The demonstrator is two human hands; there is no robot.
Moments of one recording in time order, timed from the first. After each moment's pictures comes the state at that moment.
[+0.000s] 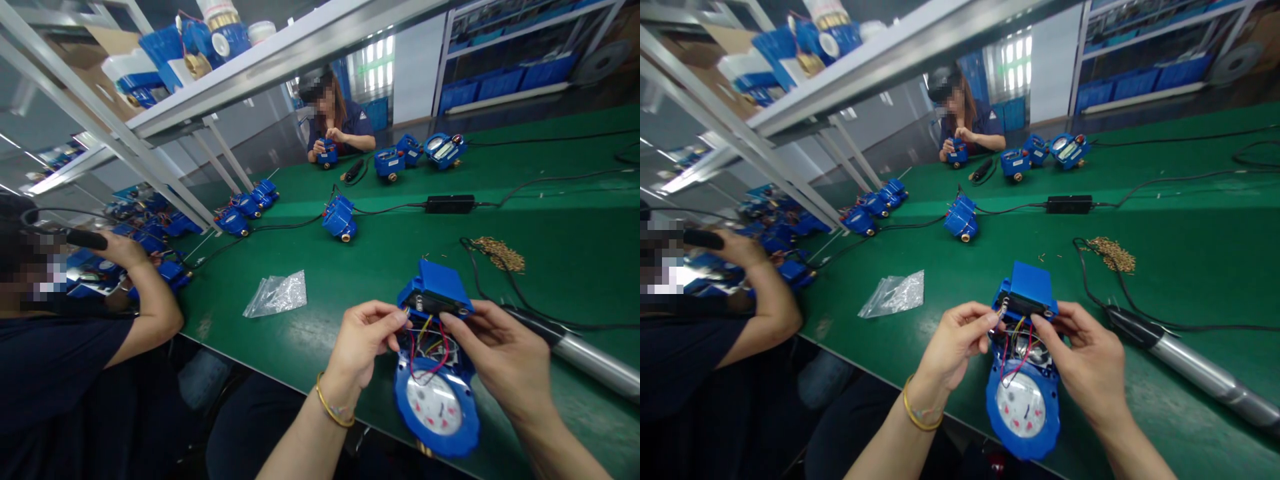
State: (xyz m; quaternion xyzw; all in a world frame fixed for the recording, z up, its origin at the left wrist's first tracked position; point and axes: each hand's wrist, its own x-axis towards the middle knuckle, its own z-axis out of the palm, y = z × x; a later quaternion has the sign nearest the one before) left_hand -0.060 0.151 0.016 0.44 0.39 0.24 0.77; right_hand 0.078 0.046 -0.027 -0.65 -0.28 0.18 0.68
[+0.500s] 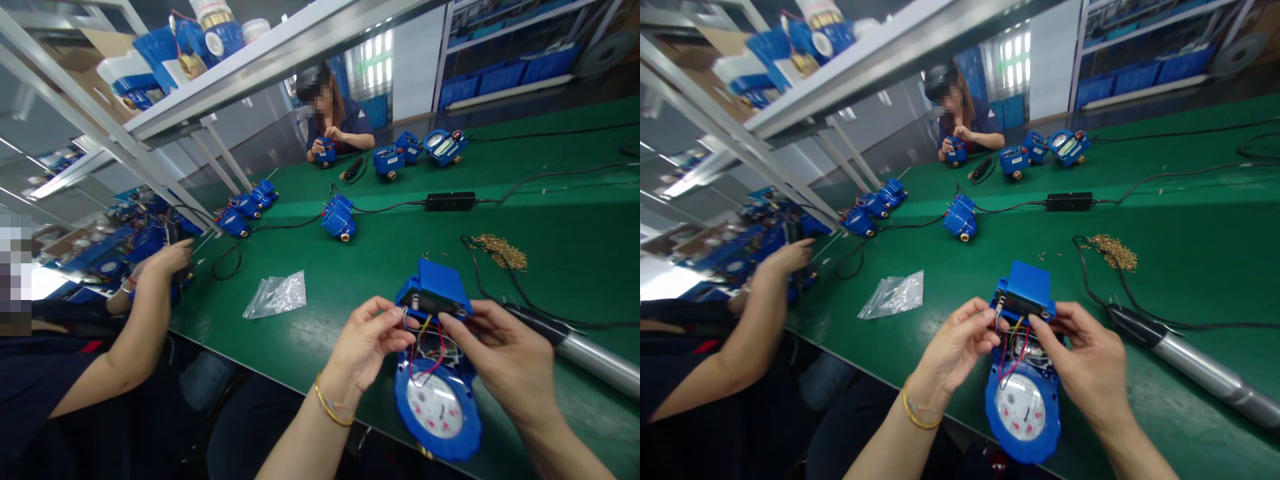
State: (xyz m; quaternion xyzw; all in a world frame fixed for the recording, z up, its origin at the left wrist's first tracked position) left_hand -0.056 0.152 0.019 0.32 0.36 0.20 0.85; right_hand 0.079 0.045 -0.026 -0.64 -0.34 0.14 0.67
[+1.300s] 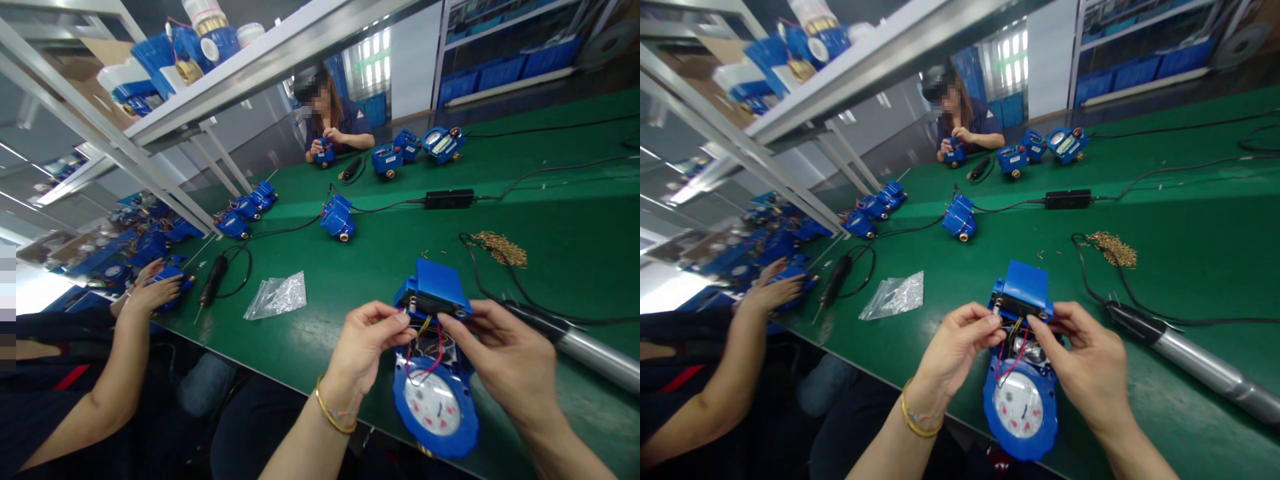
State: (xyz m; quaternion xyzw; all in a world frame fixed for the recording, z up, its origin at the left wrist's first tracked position) left_hand -0.053 0.142 0.023 0.35 0.39 0.25 0.81; right_hand 0.078 0.043 -0.027 -0.64 -0.35 0.13 0.67
